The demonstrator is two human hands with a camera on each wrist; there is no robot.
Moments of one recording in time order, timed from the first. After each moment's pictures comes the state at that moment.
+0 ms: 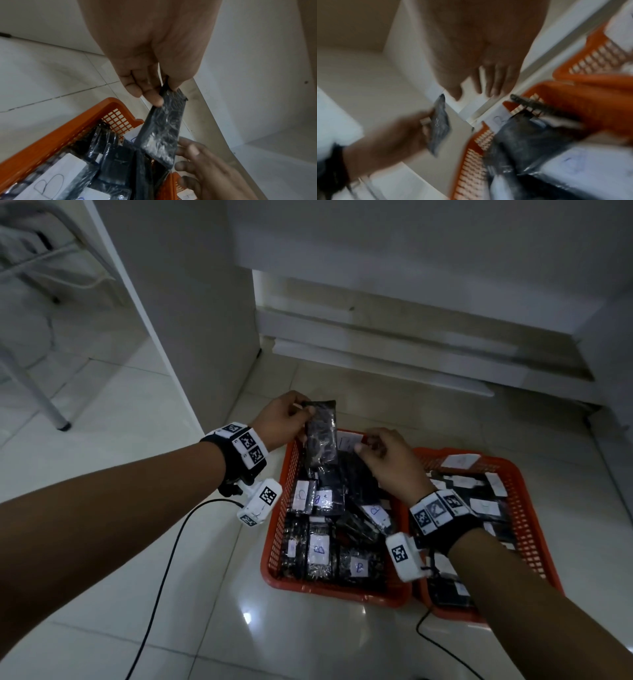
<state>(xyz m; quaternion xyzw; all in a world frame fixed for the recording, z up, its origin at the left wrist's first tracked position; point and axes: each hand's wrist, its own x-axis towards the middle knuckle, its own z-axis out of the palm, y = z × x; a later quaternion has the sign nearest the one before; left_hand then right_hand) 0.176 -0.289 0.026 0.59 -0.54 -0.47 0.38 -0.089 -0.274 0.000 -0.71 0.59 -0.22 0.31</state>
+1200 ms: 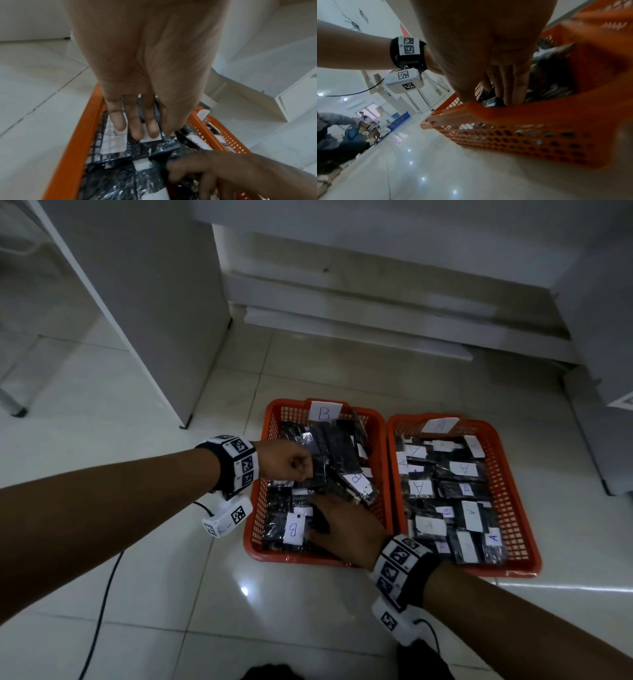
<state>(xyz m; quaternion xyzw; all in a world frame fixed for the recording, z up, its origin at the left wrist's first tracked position) 0.147 -0.242 -0.025 0.45 -0.76 -0.46 -0.04 -0.077 -0.134 -0.045 -0.83 0.46 0.00 0.31</state>
